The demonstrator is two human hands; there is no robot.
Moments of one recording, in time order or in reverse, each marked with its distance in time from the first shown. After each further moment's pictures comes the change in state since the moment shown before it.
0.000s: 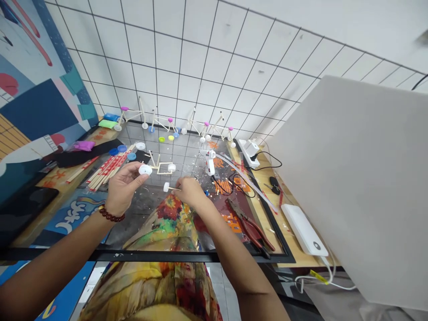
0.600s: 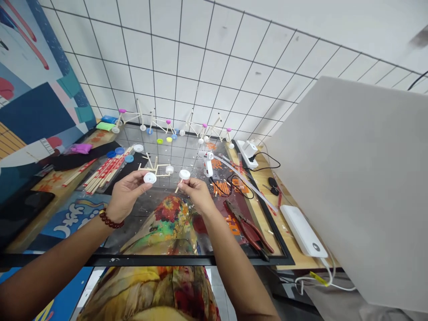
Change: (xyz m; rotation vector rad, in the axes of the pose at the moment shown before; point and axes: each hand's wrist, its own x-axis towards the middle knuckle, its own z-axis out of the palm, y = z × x) left_hand -0.010 0.001 0.007 -0.048 -0.115 -0.162; right_hand -0.023 0.012 0.002 1.283 0.218 0.094
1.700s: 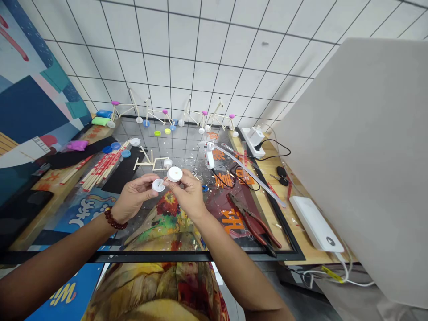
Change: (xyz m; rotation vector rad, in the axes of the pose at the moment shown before) left_hand -0.011 -0.005 0.020 -0.130 -0.202 -0.171; right_hand -0.020 -0.003 0.022 -0.125 0.074 -0.378
